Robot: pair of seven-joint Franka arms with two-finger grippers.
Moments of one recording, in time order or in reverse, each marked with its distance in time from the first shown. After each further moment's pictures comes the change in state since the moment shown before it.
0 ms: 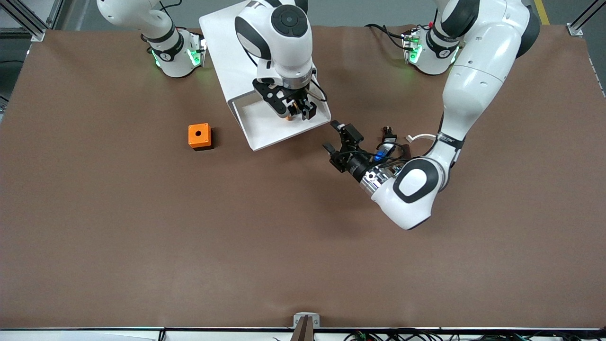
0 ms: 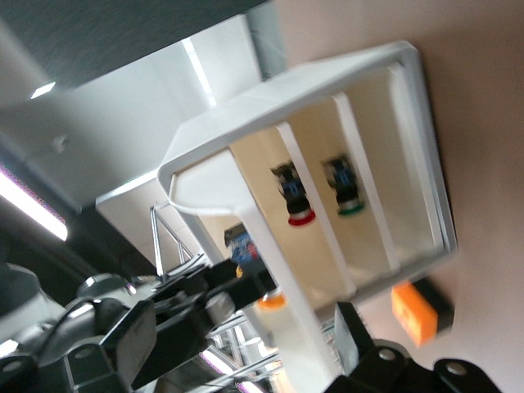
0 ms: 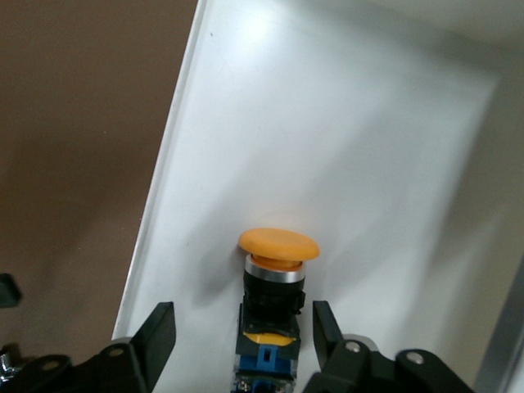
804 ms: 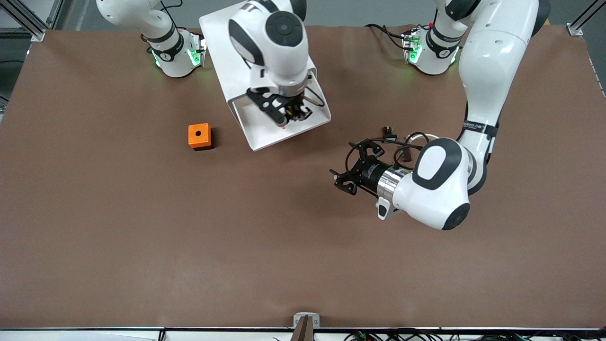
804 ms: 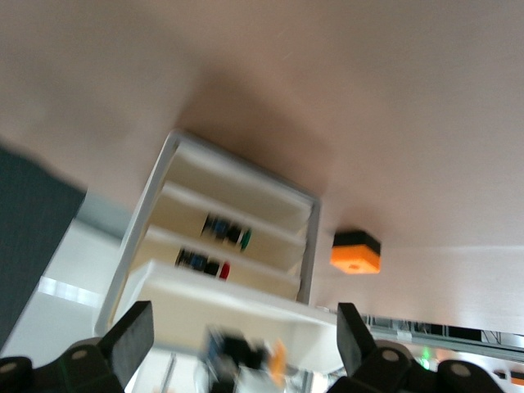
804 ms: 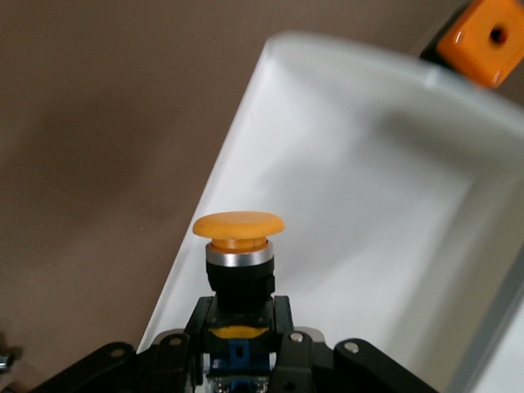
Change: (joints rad) left arm -0.043 -0.145 0.045 0.078 0.325 0.219 0.712; right arm -0.090 0.023 -0.024 0.156 0.017 -0.215 -0.303
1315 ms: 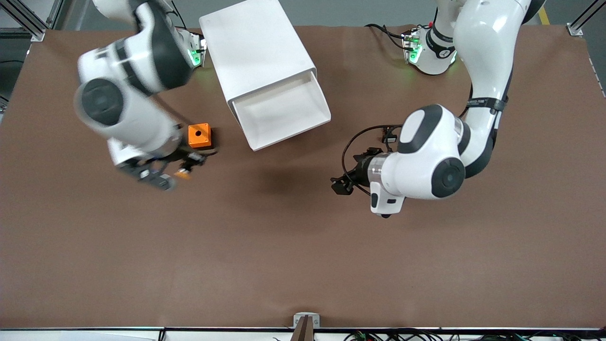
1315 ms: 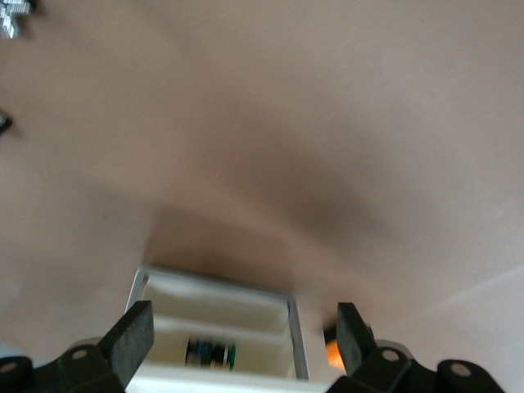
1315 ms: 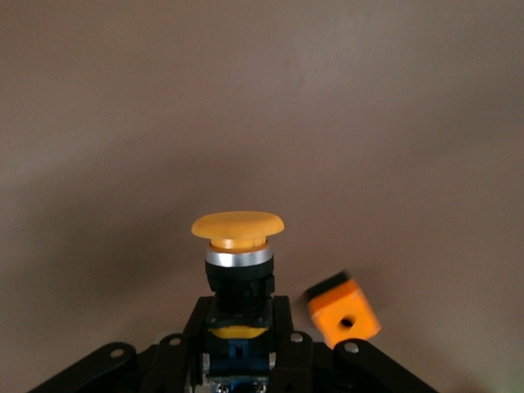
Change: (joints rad) left arm -0.111 -0.102 -0.003 -0.017 0.339 0.215 0.096; right arm -0.538 -0.021 -0.024 0.020 -0.017 -0.053 -0.929
